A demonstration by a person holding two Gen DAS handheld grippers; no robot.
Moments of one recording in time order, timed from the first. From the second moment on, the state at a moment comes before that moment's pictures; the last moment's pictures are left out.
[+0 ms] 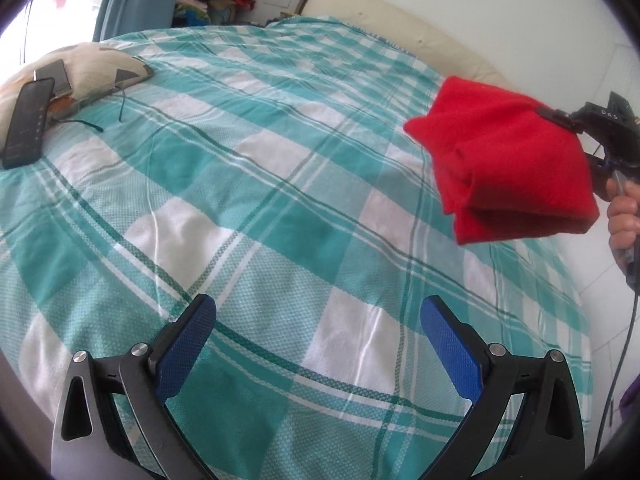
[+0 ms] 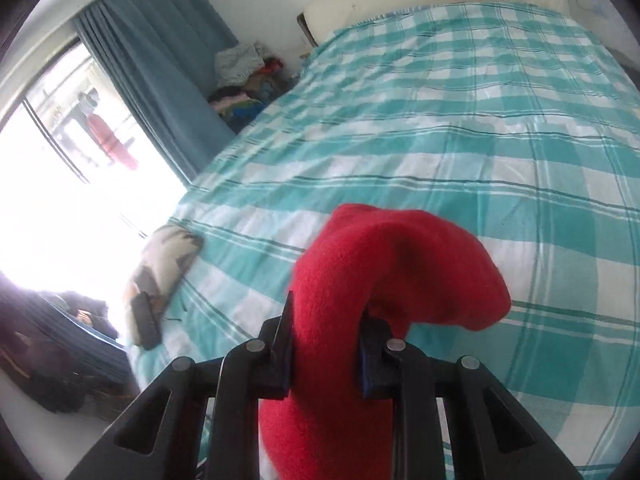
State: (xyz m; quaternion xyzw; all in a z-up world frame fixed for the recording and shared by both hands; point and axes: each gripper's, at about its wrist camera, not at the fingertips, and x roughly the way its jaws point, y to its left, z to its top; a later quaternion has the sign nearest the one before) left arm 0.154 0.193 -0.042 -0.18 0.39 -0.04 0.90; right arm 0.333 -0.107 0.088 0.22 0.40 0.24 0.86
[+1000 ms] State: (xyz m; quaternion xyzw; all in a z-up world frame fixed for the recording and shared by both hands) left arm 0.107 0.038 0.046 0.00 0.34 -0.06 0.94; right arm 0.089 -0.164 0.029 0.02 0.38 0.02 0.92
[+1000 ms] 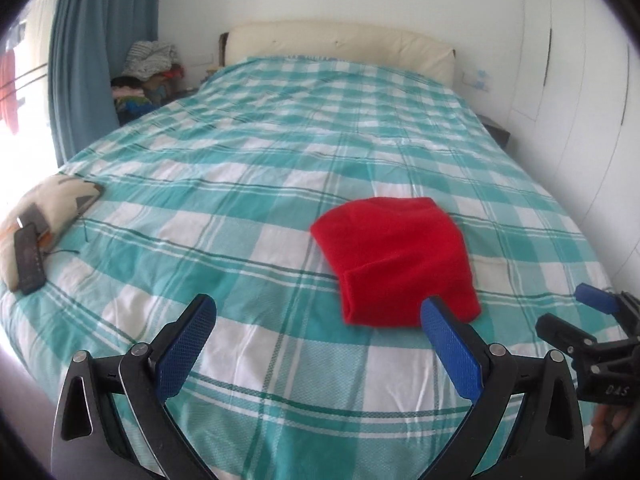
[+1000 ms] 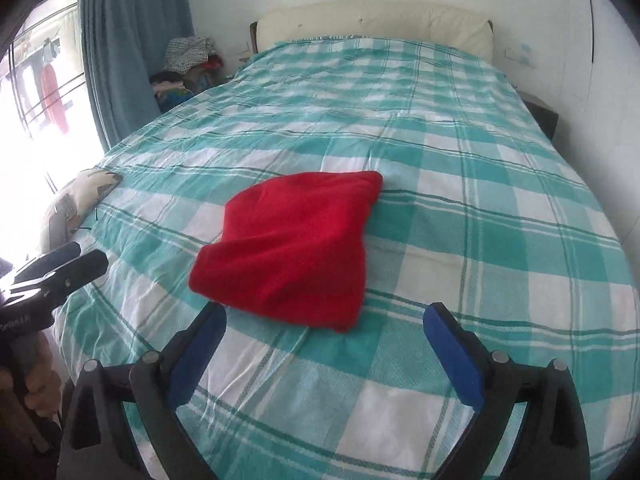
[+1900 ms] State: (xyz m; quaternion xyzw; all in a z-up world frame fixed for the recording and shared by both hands) left arm 0.054 0.014 0.046 0.07 0.37 -0.03 0.93; right arm 0.012 -0.141 0.051 -0.03 0.36 -0.02 0.93
